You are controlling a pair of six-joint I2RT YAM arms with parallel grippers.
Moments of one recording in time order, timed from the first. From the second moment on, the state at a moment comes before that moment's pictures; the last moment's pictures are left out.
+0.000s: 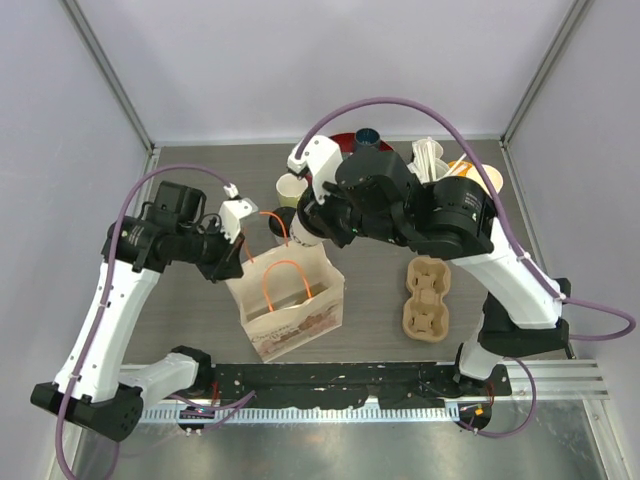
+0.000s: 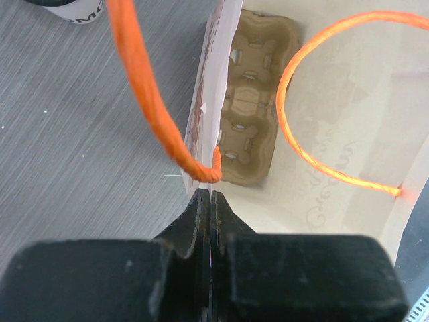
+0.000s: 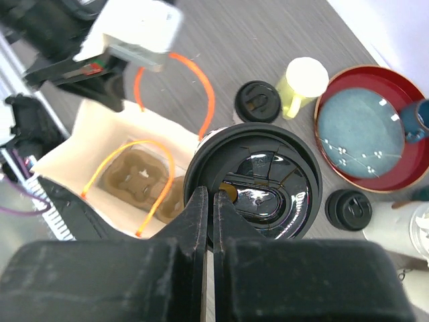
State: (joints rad) left arm -0.31 1.07 1.40 -1.36 0.49 0.38; right arm 1.19 1.67 2.44 -1.30 0.31 0.05
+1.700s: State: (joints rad) left arm -0.38 1.12 1.45 -1.36 0.61 0.45; right arm 1.26 1.76 1.75 -1.01 -0.25 -0.70
